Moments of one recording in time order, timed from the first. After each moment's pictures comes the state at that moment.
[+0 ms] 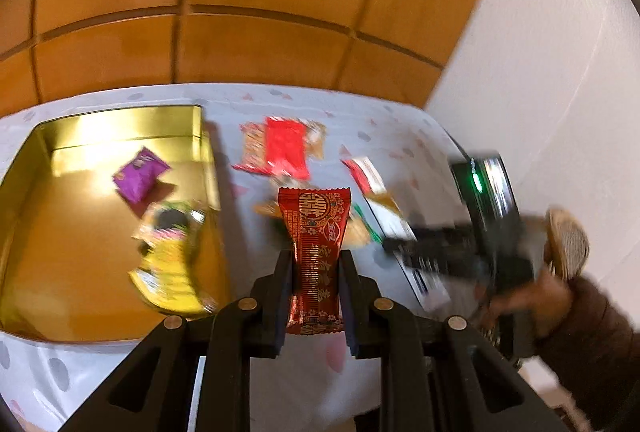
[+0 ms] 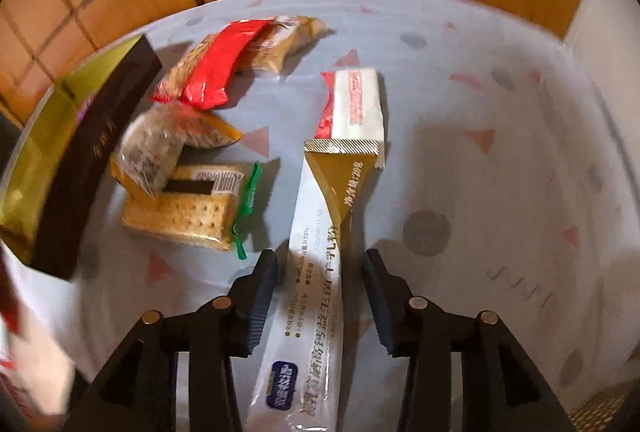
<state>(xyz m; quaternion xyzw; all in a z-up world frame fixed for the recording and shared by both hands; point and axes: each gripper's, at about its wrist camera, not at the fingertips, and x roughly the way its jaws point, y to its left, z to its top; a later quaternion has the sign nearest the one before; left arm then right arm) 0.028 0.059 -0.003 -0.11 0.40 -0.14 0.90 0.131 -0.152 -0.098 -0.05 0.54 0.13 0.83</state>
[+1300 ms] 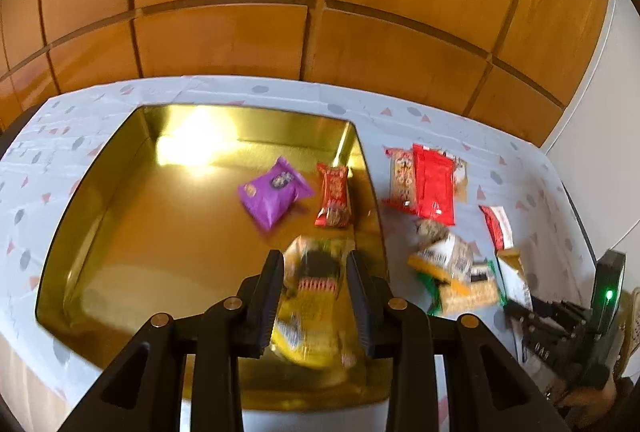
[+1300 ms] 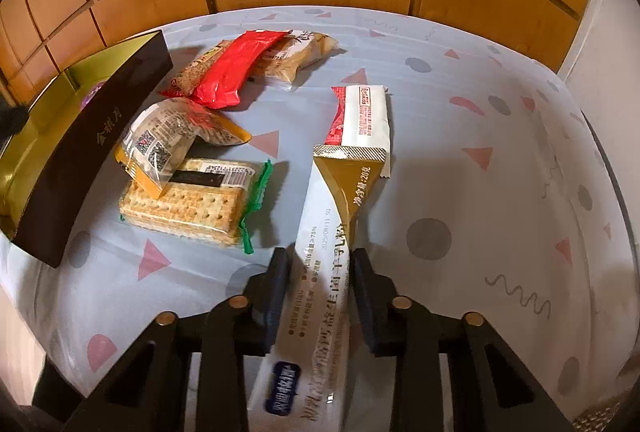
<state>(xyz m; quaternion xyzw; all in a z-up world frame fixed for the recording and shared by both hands) 0.070 0.121 -0.015 -0.11 0.43 0.06 0.90 0.119 -0.152 -0.097 -0.06 0.51 0.14 0.85</state>
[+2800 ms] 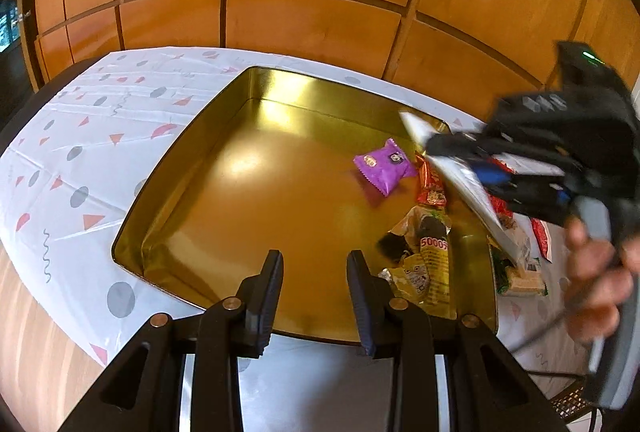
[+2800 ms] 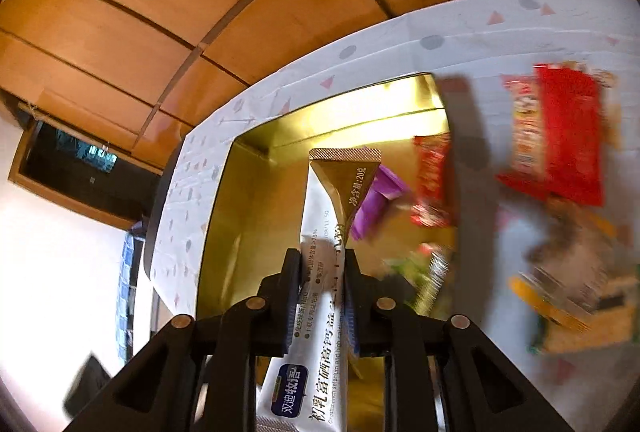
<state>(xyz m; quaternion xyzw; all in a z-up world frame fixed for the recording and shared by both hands) 0.010 0.197 -0.031 -0.15 0.42 0.13 0.88 0.174 0.069 -0.035 0.20 0.57 0.33 0.73</state>
